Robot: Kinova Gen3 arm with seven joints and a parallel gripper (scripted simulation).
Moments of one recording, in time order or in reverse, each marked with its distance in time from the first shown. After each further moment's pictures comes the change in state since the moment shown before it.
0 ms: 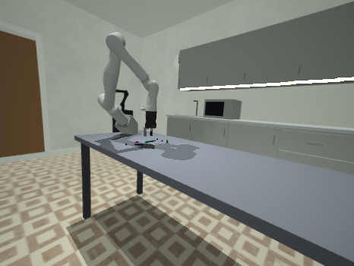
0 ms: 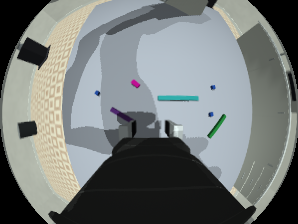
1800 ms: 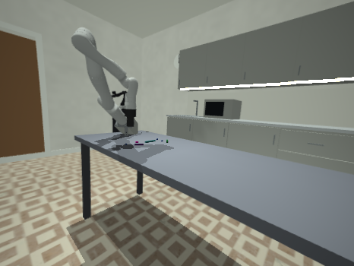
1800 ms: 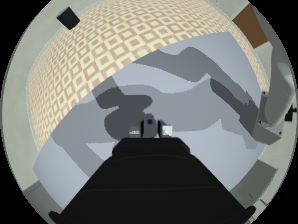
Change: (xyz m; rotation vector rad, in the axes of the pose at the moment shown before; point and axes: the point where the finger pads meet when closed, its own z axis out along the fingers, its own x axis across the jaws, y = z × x) arm -0.132 -0.073 -0.006 0.001 0.001 -1.030
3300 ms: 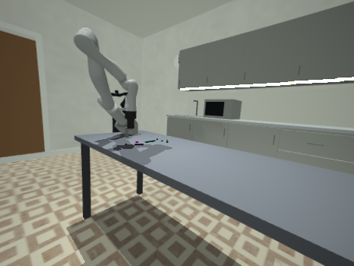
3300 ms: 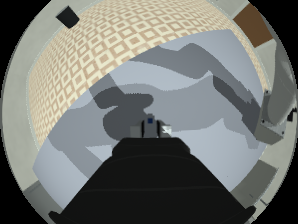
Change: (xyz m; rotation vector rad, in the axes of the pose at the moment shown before) arm -0.001 0.003 0.013 -0.013 -0.002 0.000
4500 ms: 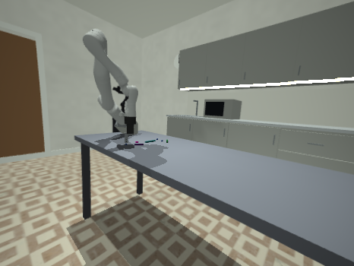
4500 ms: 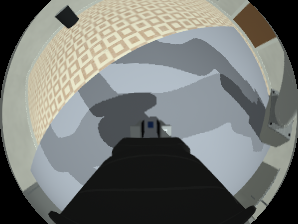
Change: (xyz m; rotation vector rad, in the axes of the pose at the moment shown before) arm 0.000 -0.003 0.036 0.008 0.000 0.001
